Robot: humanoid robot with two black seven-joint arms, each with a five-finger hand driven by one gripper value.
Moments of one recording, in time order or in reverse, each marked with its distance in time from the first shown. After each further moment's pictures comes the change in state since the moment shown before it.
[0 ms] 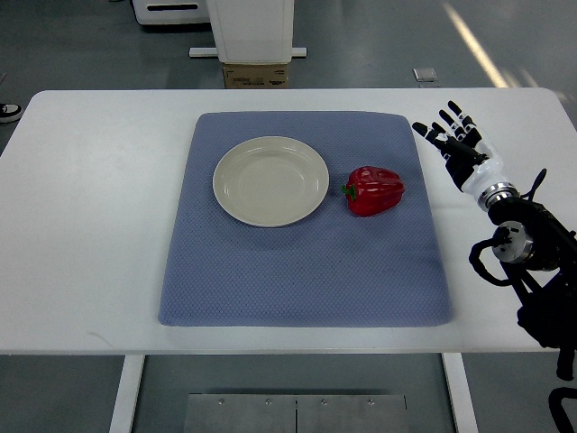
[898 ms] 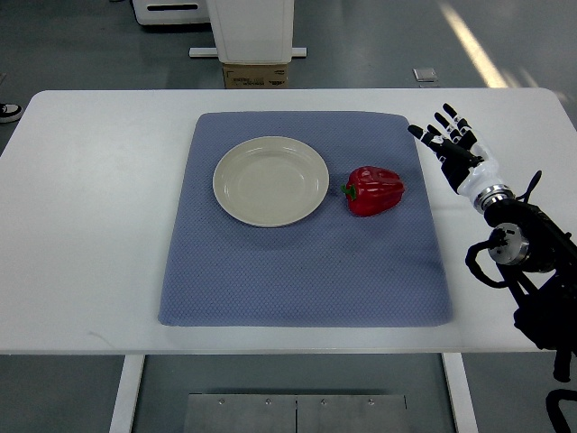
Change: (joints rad) left arm 0.003 0.000 0.000 0.002 -0.002 0.009 0.000; right arm -0.003 0.009 -0.007 0.000 0.004 0.000 0.000
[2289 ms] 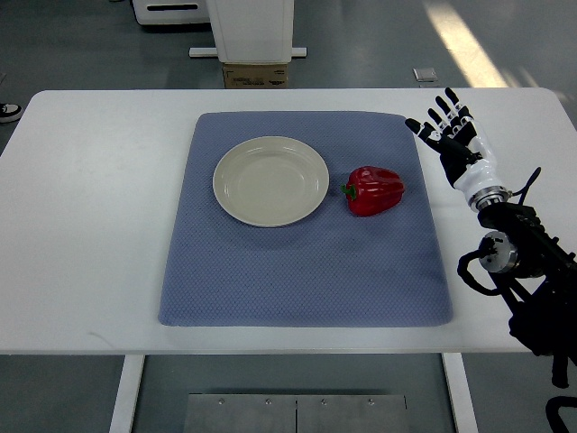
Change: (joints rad) left arm 0.000 0.000 0.000 0.000 0.000 0.000 0.000; right arm -0.003 0.001 -0.084 0.000 0.004 0.003 0.196
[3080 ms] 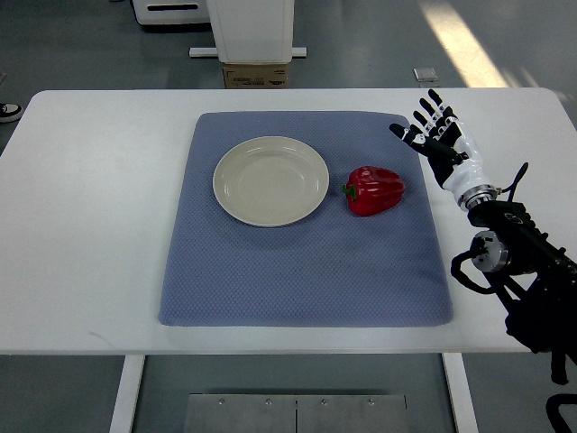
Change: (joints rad) left arm 0.000 0.000 0.000 0.000 0.000 0.000 0.000; right arm 0.031 -0.007 -0.081 -0.008 -0.001 -0.016 -0.004
